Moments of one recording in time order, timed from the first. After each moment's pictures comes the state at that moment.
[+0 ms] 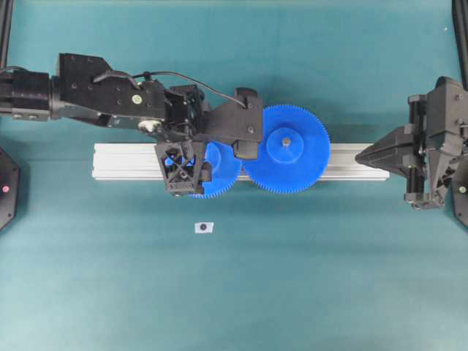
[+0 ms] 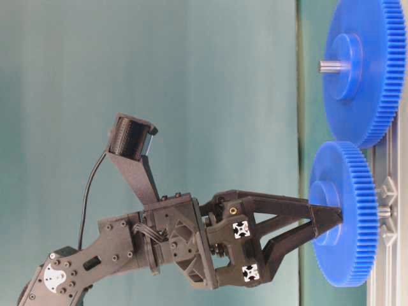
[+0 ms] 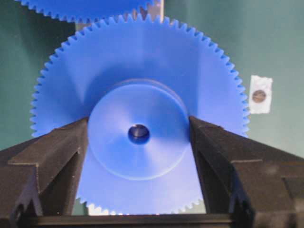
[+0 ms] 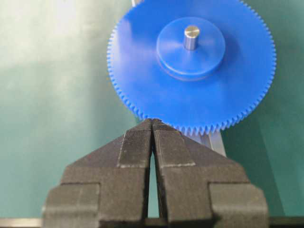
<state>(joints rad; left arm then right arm) 0.11 0.12 0.27 0.02 0.89 0.10 -0.09 -0.74 1.19 0.03 0.14 0.09</state>
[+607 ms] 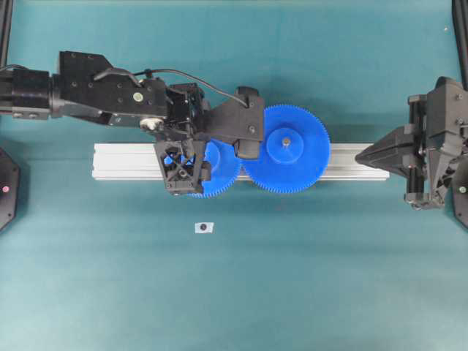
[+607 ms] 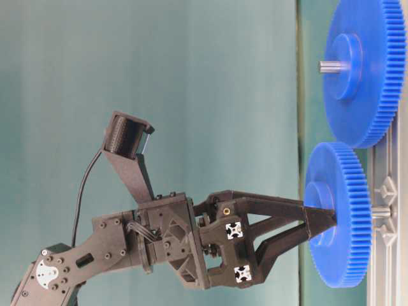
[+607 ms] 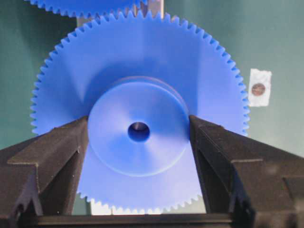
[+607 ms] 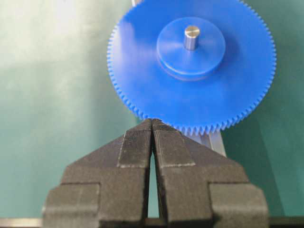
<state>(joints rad) 0.11 0.12 0.25 0.02 0.94 0.10 -0.09 -0.74 1.19 0.03 0.14 0.09</state>
